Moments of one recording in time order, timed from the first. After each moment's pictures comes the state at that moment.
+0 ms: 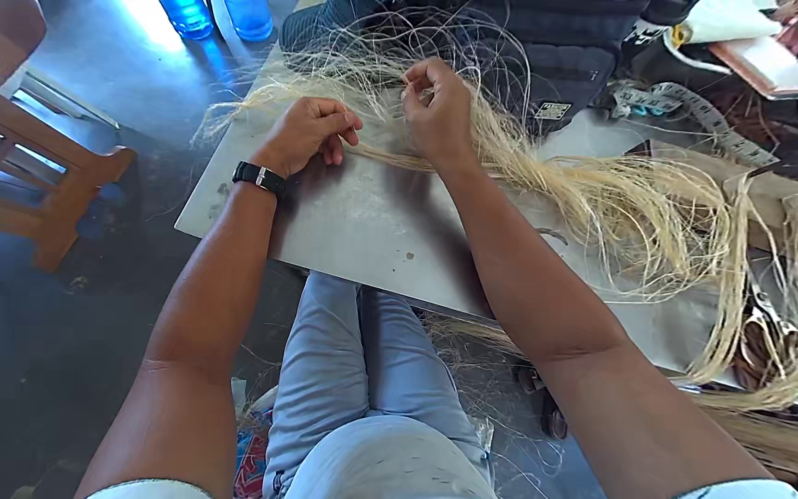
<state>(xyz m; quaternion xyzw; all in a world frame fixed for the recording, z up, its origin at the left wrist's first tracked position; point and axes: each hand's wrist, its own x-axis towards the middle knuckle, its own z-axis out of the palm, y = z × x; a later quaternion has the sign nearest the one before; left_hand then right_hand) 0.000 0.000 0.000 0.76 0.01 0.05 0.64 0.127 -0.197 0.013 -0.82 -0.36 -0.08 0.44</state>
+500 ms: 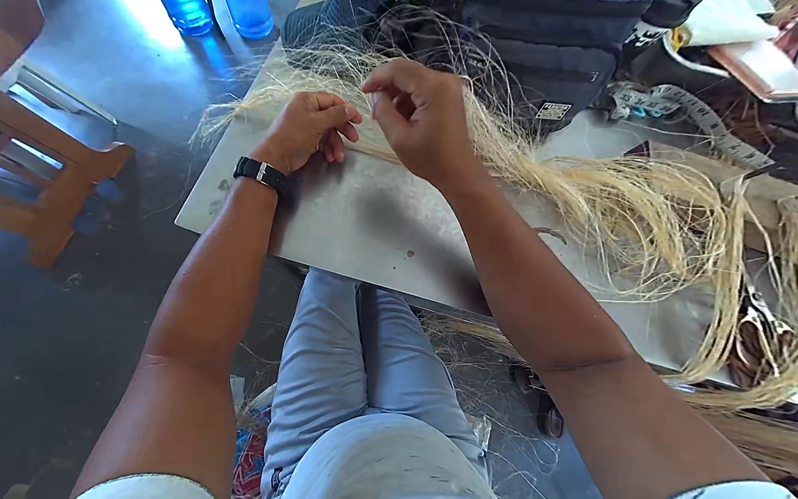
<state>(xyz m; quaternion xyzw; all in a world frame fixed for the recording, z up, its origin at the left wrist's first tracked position) -0.001 0.000 0.002 0.74 0.04 0.06 0.67 0.080 -0.199 0.042 -0.68 -0.56 -0.13 0.46</state>
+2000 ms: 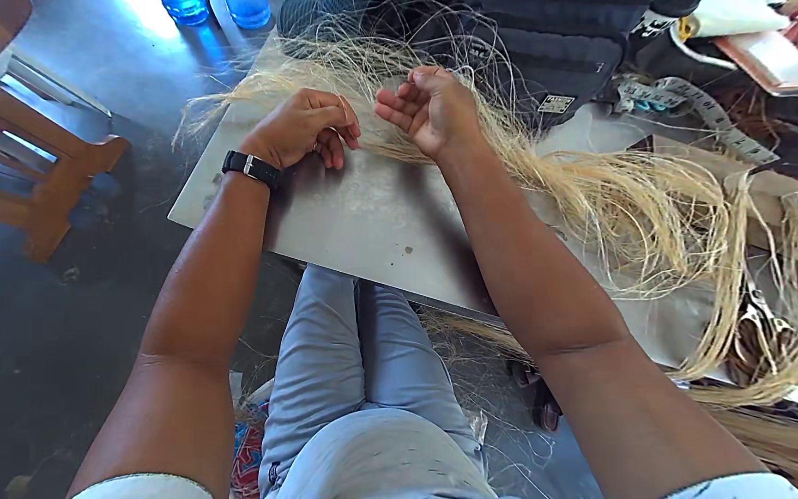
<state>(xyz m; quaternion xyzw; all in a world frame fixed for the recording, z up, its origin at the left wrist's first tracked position) -0.008 0.003 0.003 0.74 -0.05 -0.01 0.67 0.113 -0.190 0.026 -0.51 -0.07 0.27 0.82</state>
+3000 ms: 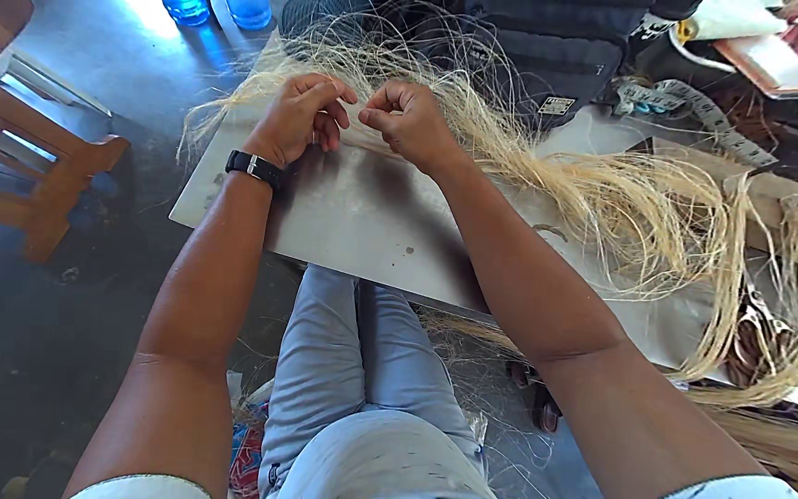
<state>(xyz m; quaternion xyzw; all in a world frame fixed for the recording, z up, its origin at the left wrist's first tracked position) -0.003 0.003 0.002 0.71 0.01 0.10 0.69 0.106 -0.187 0.010 -0.72 -0.43 0.15 0.52</state>
